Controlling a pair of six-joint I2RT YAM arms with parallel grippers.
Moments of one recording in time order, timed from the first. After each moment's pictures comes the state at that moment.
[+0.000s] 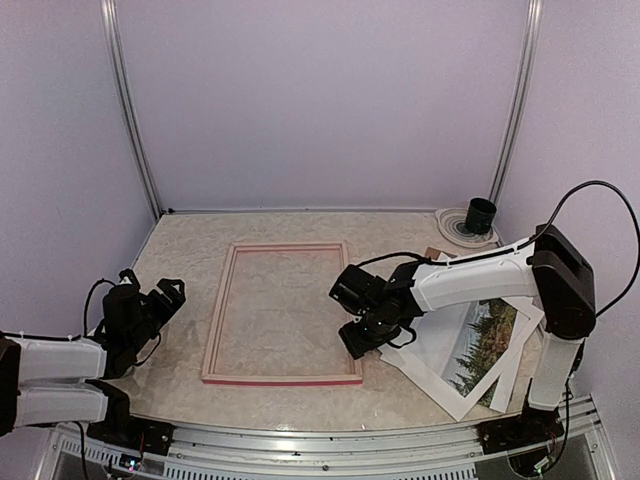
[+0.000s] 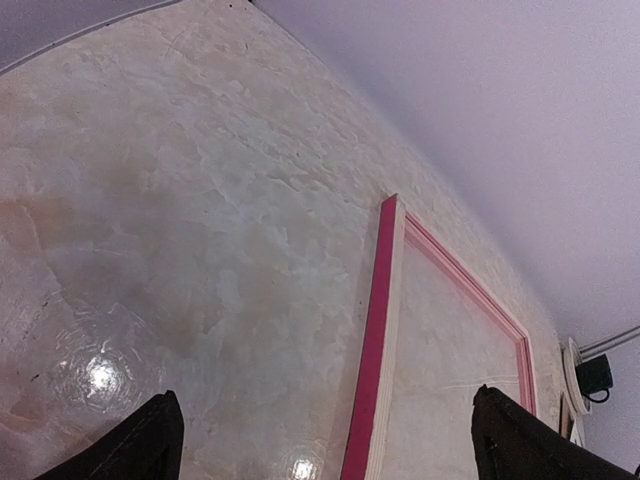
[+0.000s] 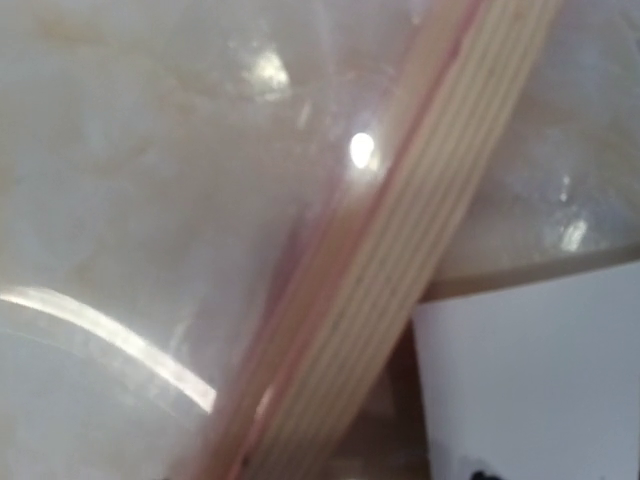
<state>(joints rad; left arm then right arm) -0.25 1.04 0.11 0.58 -0.20 -0.84 1.03 1.87 1.22 -0.60 0.19 0.48</state>
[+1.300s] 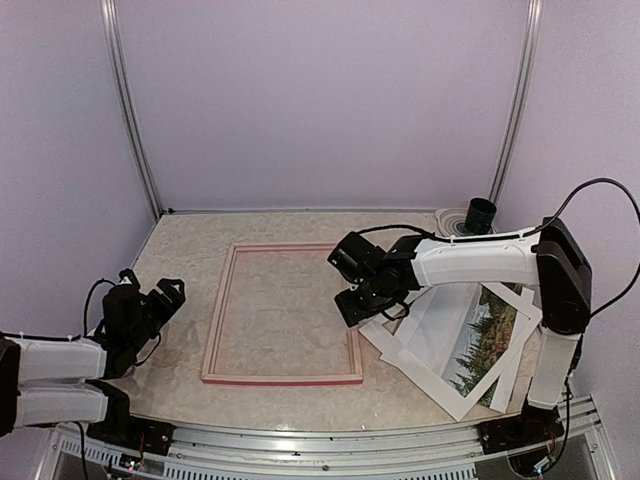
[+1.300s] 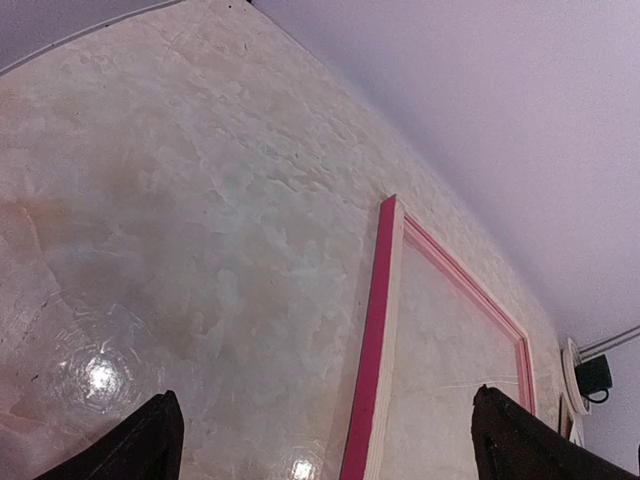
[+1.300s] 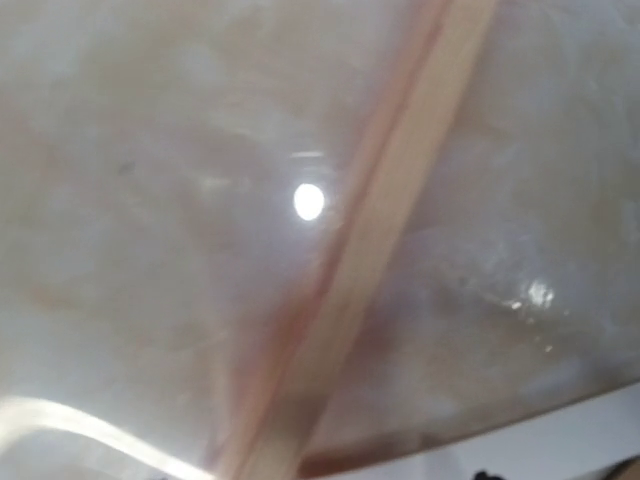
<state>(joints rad) -0.25 1.04 0.11 0.58 -0.19 -0.84 0.96 1.89 1.38 -0.63 0.27 0.42</state>
